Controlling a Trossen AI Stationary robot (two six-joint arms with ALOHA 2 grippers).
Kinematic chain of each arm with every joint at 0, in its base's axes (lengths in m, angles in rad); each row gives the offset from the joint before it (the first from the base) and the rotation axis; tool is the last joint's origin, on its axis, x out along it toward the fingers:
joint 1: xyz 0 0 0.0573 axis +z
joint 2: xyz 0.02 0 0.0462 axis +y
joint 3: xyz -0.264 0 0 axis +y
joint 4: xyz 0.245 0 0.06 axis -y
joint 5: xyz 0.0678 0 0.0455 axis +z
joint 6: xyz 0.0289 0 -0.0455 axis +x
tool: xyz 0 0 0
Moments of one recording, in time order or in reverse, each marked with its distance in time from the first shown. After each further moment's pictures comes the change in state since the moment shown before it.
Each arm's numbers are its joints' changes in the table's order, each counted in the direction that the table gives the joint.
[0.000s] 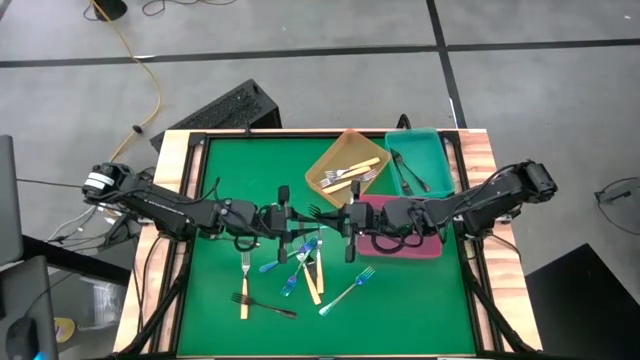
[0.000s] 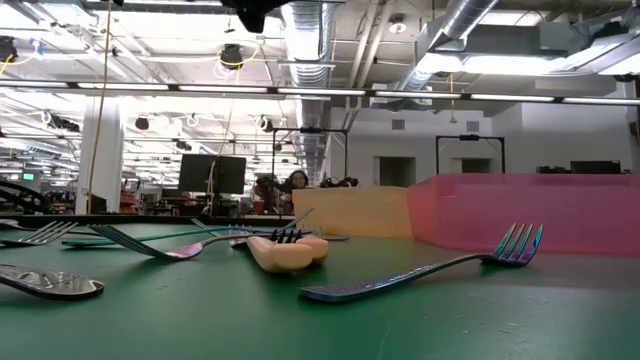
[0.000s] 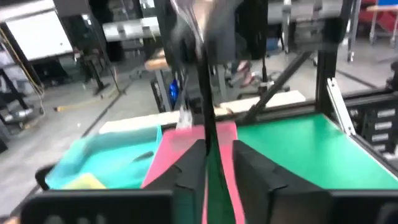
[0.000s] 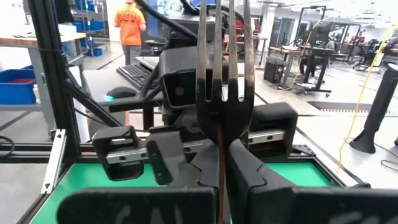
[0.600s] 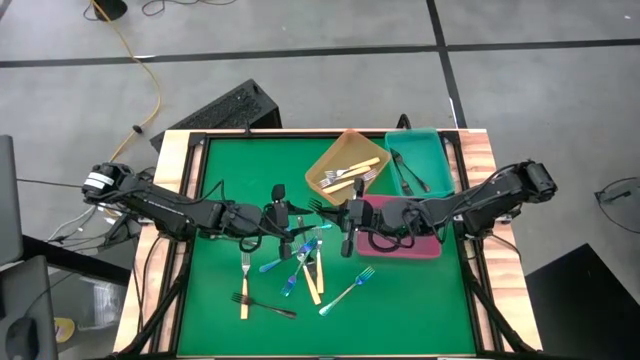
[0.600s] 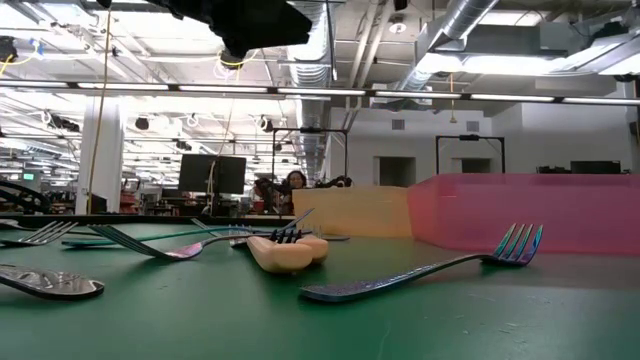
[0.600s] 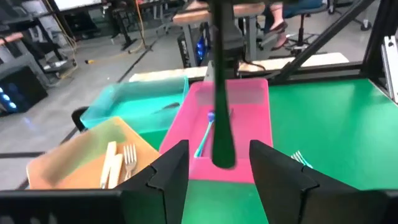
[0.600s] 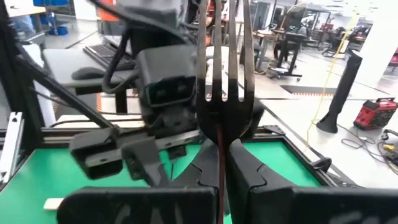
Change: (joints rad) left arm -0.003 -0.003 0.000 -0.176 0.159 -0.098; right arm -0.001 -0.003 0.000 -0.077 -0.107 -0.002
